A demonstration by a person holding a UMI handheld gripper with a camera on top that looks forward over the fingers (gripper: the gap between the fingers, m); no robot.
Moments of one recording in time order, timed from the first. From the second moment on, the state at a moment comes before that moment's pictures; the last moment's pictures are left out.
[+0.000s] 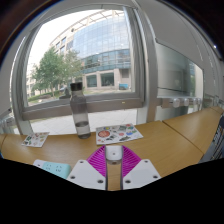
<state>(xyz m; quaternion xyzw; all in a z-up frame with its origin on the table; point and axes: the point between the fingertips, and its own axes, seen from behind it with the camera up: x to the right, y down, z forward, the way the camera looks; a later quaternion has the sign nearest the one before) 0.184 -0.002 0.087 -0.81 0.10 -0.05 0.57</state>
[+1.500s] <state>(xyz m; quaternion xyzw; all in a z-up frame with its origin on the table) -0.024 -0.184 0.066 -0.84 0.01 0.02 0.54</state>
